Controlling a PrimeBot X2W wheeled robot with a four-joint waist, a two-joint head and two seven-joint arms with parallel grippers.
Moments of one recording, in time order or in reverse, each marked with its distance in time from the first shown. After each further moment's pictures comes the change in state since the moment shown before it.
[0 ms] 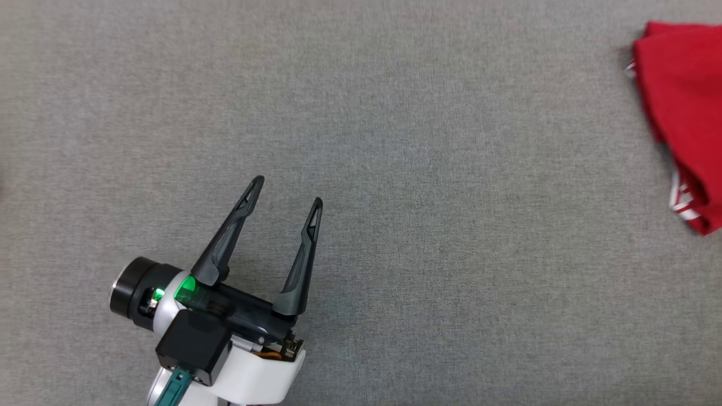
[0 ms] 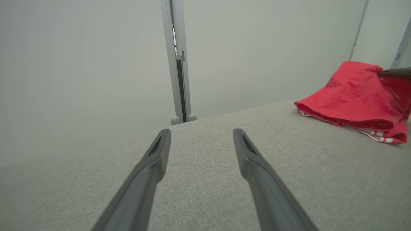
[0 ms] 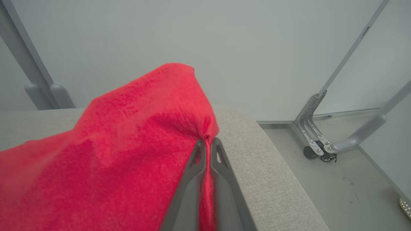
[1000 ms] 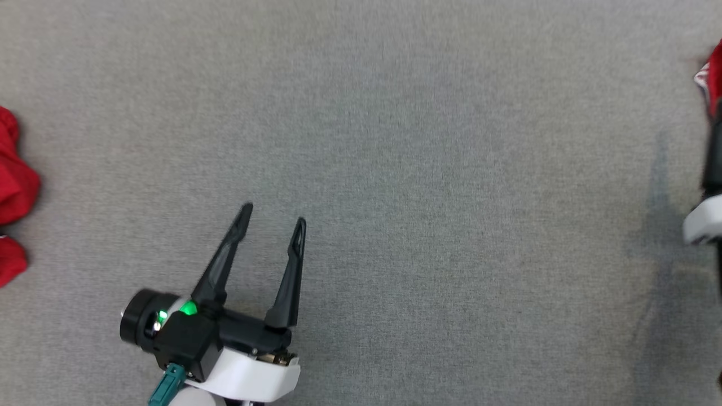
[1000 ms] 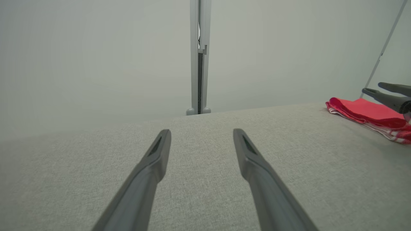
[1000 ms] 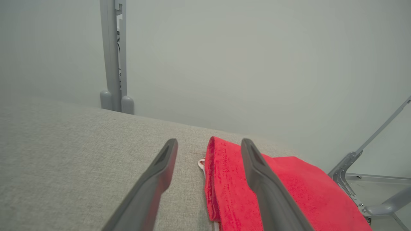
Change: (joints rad) left arm 0.029 -0.008 0.010 0.074 -0.089 0.028 0.000; right arm 0.070 0.331 -0.030 -0.102 -0.448 0.000 -0.236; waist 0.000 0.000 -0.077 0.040
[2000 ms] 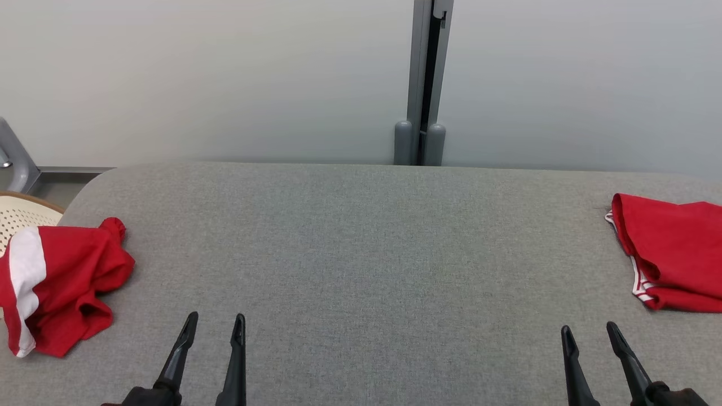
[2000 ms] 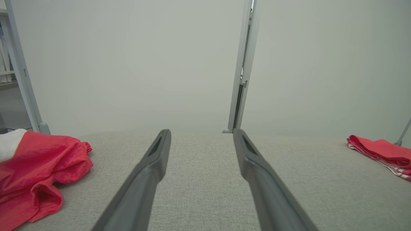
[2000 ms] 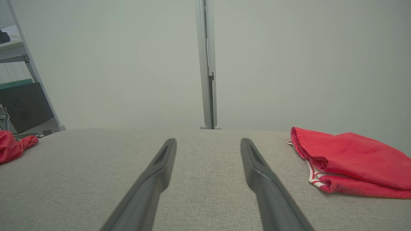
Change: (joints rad) left arm 0.258 -0.013 0.164 0.143 -0.089 -0.005 0.000; right arm 0.722 0.202 0.281 -0.353 0.228 -0.001 -0.092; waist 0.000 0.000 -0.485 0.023
